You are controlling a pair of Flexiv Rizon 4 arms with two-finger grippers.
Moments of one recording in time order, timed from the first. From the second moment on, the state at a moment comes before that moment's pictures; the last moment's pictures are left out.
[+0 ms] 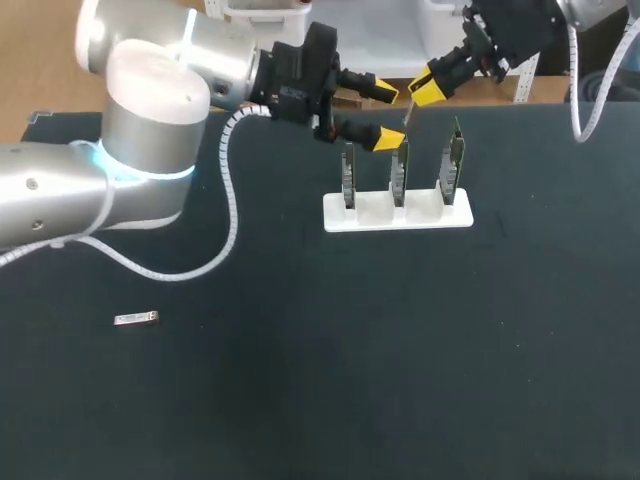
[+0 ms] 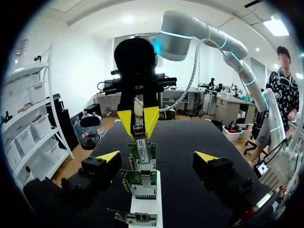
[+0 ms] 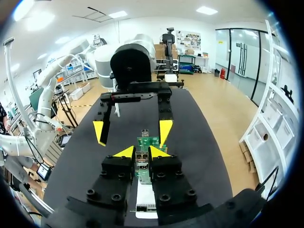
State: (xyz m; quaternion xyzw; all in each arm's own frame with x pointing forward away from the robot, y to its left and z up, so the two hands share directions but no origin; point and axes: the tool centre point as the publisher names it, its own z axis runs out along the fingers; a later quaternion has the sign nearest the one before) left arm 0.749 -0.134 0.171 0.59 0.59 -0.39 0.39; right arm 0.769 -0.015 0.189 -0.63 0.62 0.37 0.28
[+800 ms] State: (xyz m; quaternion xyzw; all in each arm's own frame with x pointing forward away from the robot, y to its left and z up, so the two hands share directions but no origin) left arm 0.748 -0.129 0.159 0.58 0.64 -0.37 0.33; right arm 0.766 -0.018 0.189 -0.63 0.63 0.37 0.28
